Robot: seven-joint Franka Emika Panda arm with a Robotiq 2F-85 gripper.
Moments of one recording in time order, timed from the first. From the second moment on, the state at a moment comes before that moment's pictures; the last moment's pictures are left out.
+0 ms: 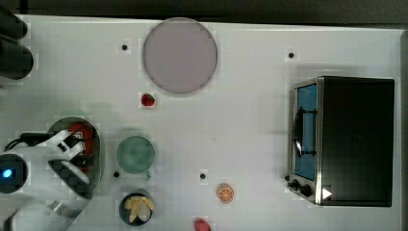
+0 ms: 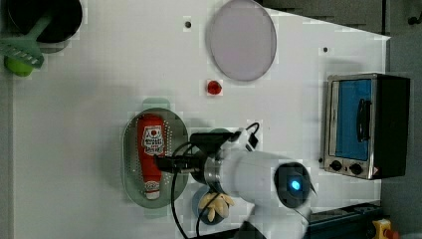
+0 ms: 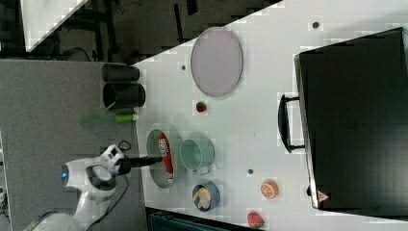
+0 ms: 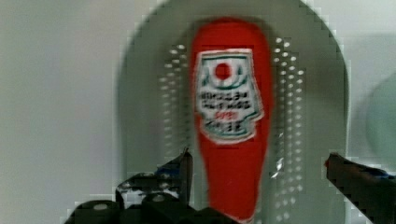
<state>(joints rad) -0.02 0.38 0.76 -2.23 -0.27 0.98 0.15</state>
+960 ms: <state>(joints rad) 0.05 0.68 0.65 -2.12 -0.62 1.06 0.39</state>
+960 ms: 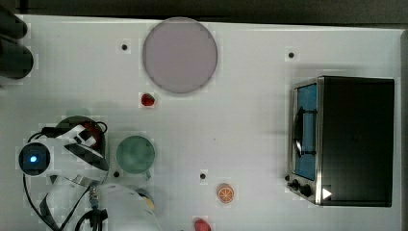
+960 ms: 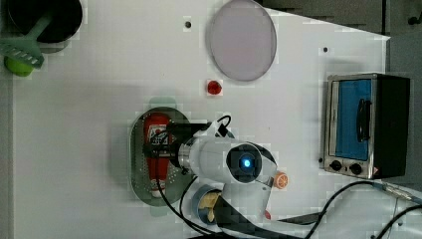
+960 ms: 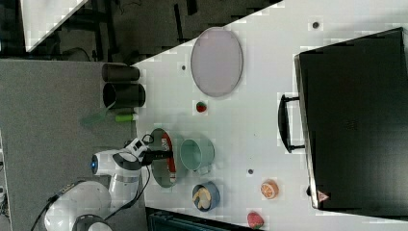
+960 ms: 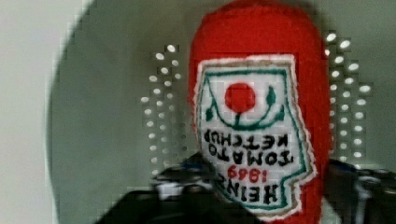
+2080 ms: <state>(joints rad) -0.14 0.28 0.95 -2.05 -0.12 0.58 0.20</state>
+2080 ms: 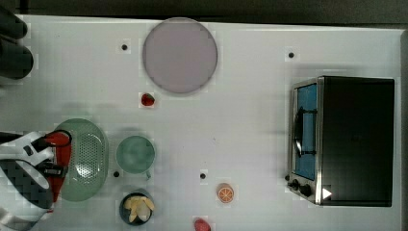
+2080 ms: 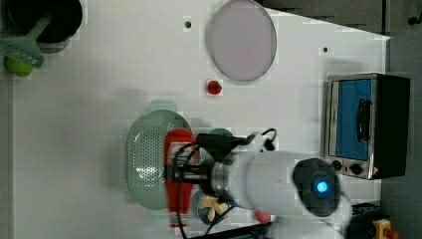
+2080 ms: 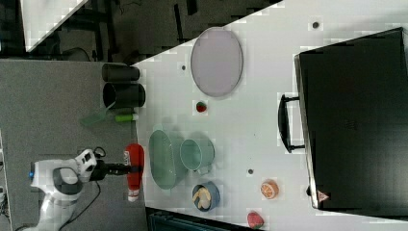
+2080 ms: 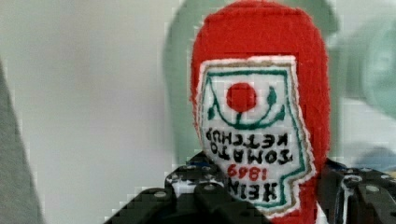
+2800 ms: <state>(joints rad) -0.40 0.10 0.85 -1.90 -0.10 0.36 -0.22</state>
